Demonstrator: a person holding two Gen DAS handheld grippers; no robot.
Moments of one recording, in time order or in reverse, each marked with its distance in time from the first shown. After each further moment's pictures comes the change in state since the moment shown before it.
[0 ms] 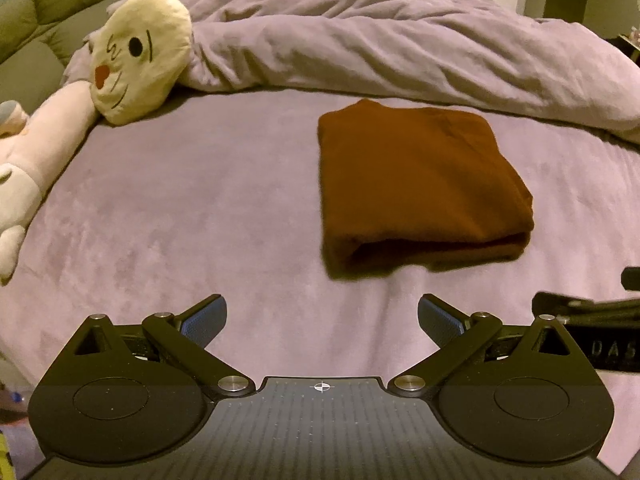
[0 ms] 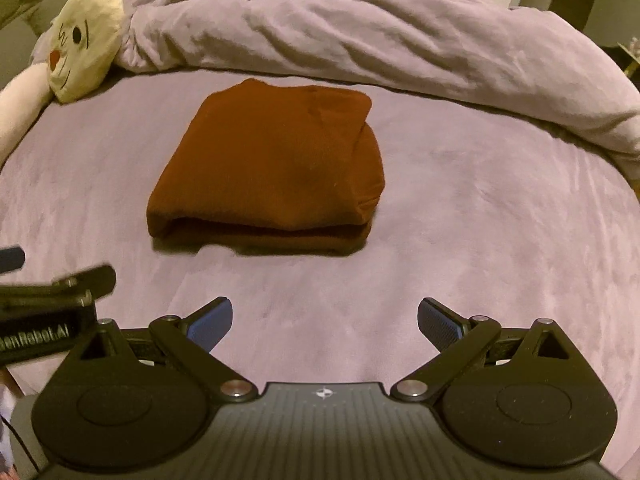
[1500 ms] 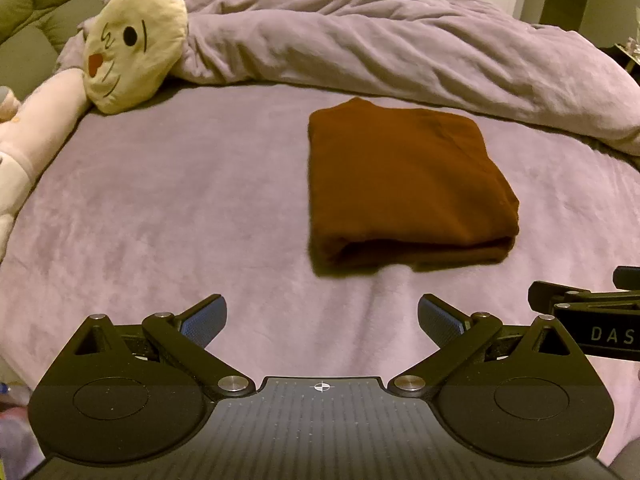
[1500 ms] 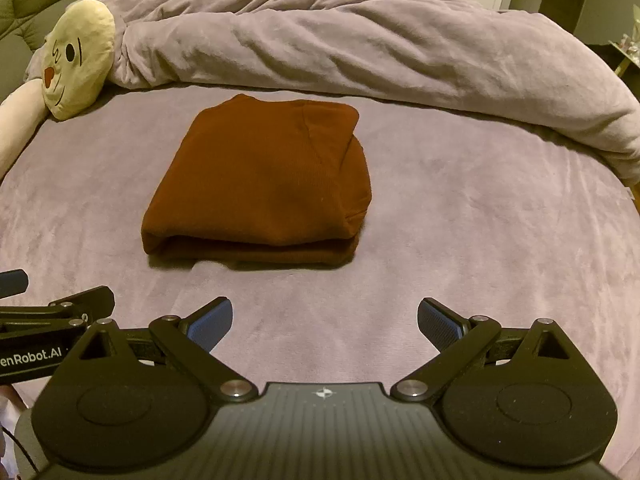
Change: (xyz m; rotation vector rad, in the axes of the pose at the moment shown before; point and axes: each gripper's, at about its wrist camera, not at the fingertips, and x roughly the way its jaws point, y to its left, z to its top) left arm -0.004 0.001 0.005 -0.040 0.020 -0.044; right arm -0.005 -0.009 0.008 0.020 -0.020 -0.008
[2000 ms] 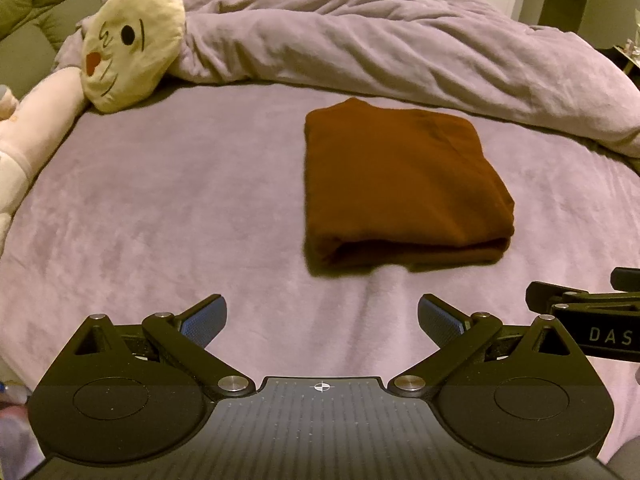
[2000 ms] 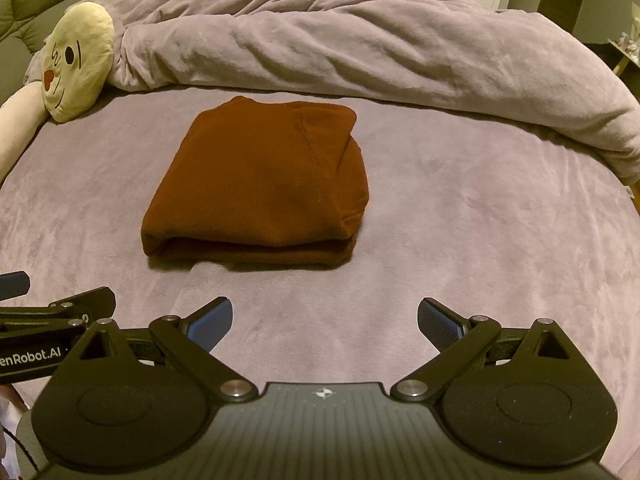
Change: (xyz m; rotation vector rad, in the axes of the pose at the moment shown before) left arm -0.002 -0.001 0.001 -0.002 0.005 -0.011; right arm -0.003 -0.002 0.000 0.005 -0.003 0.001
